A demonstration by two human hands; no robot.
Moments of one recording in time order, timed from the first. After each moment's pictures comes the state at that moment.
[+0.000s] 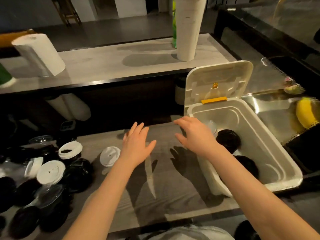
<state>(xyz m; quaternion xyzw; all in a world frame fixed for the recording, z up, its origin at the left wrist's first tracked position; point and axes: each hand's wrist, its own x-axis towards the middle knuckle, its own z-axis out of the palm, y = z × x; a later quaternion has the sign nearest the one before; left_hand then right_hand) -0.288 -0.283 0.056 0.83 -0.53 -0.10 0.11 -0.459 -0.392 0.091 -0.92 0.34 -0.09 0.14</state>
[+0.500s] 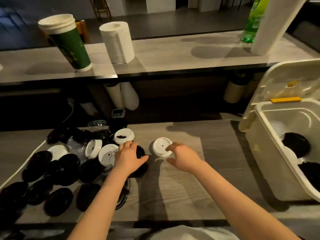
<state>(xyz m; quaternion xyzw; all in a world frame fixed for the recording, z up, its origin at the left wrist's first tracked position) -0.114 -0.118 0.004 0.90 -0.39 -0.16 0.03 -0.274 -0.251 0.009 -0.93 0.27 0.08 0.24</state>
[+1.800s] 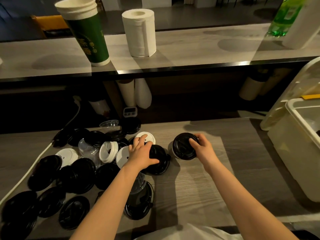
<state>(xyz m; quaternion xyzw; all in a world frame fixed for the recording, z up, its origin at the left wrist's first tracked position) -0.036 -0.118 -0.040 0.86 -0.49 -0.18 0.00 -0.220 -0.237 -0.027 -0.59 0.48 -0.22 0.61</state>
